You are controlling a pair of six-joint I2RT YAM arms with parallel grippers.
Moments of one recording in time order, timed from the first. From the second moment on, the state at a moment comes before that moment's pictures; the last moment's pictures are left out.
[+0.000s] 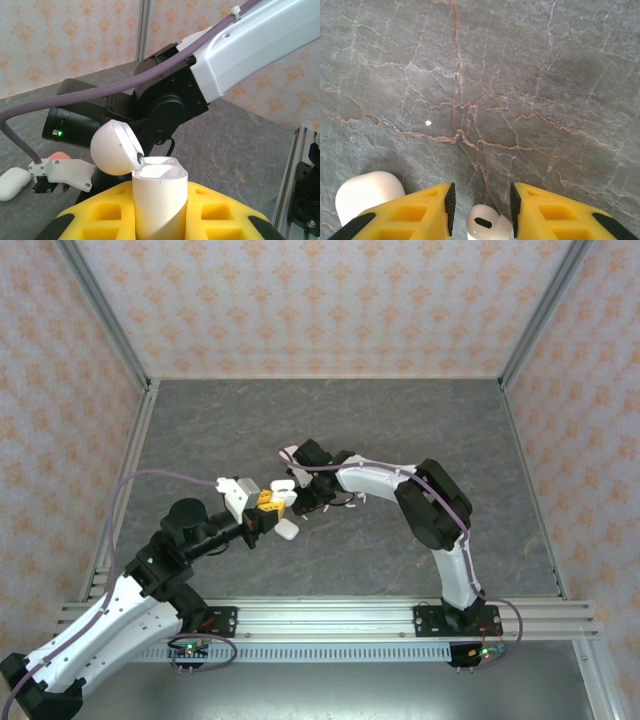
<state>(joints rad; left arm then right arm) -0.64 0.55 0.53 -0.17 0.24 -0.11 0.80 2.07 1.44 -0.56 -0.29 0.23</state>
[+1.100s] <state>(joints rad) -0.64 0.58 0.53 -0.17 0.23 -0.11 0.80 1.98 1.32 -0.56 -0.29 0.20</state>
